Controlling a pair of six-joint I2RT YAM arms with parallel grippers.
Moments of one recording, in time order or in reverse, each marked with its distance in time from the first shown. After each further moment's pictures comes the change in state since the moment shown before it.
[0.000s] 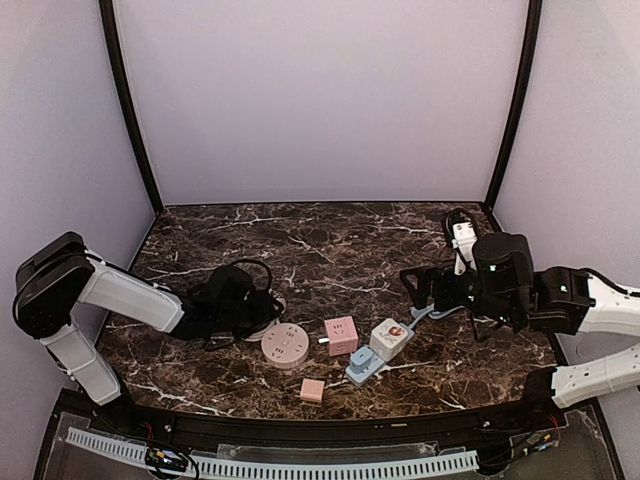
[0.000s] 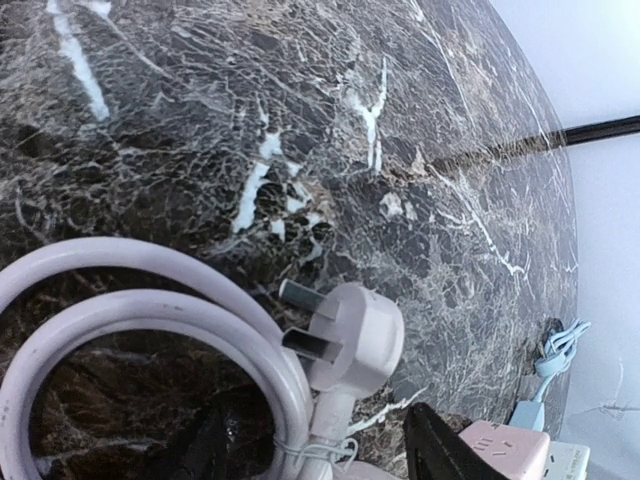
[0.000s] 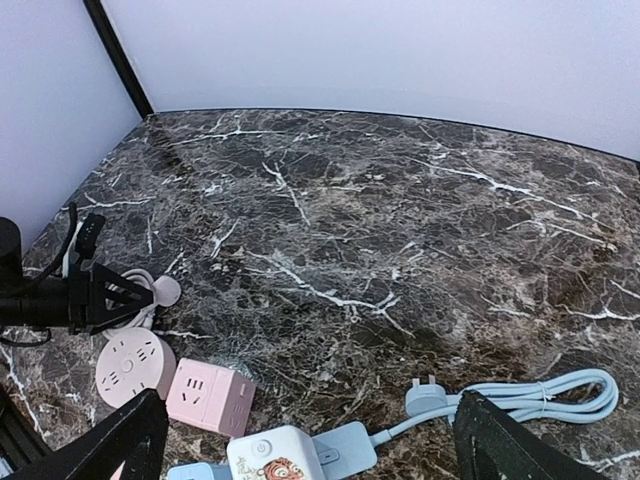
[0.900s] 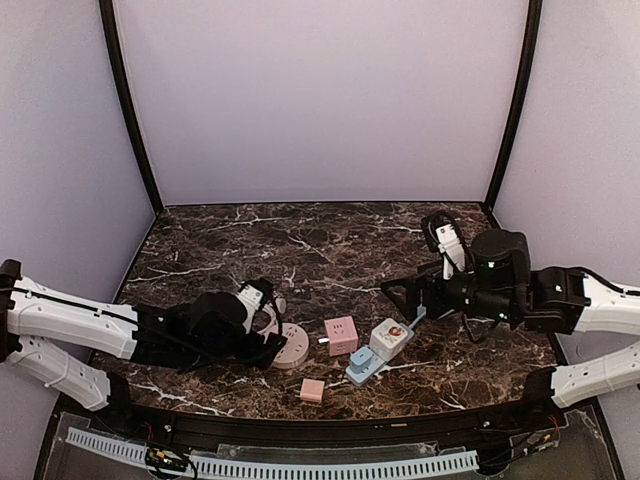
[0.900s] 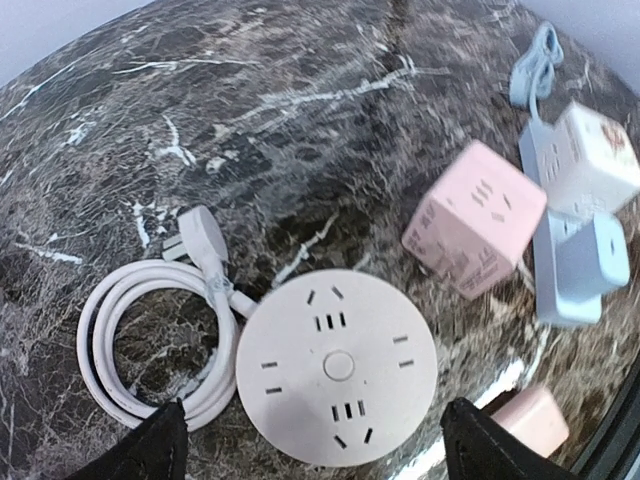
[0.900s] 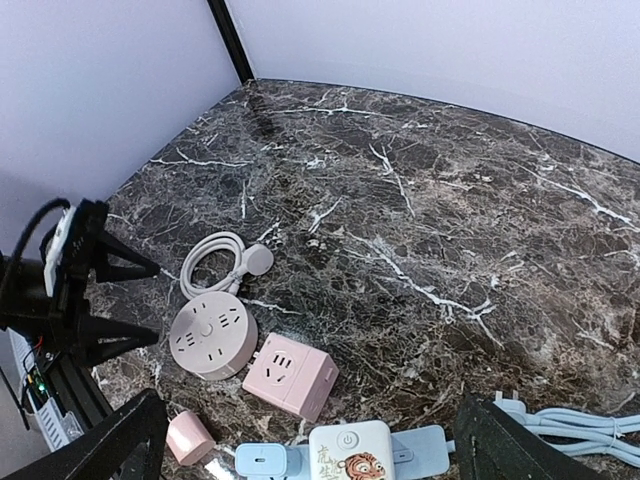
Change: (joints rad) left arm -0.327 -0.396 -0.041 -0.327 -0.277 0.714; right arm 0.000 0.043 0.000 0.103 -0.259 -0.094
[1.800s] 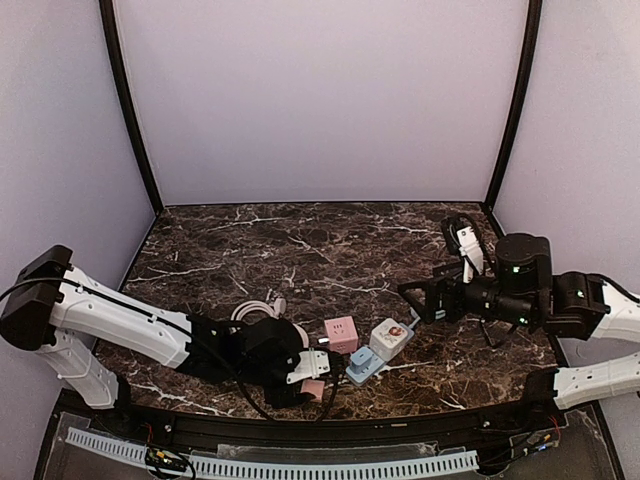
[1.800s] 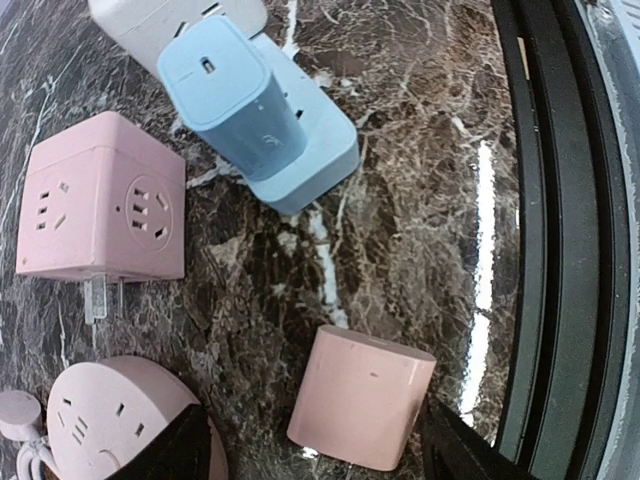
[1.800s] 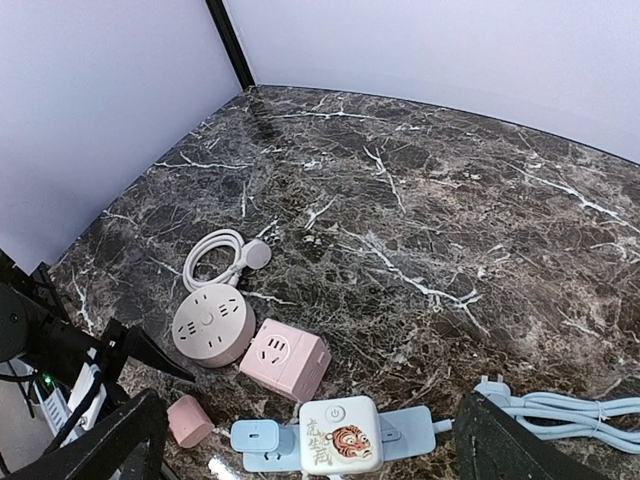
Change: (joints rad) left arm -0.169 0.329 0.206 -0.090 0.283 0.629; right arm 0.000 -0.141 -0.030 -0.083 0.002 0.004
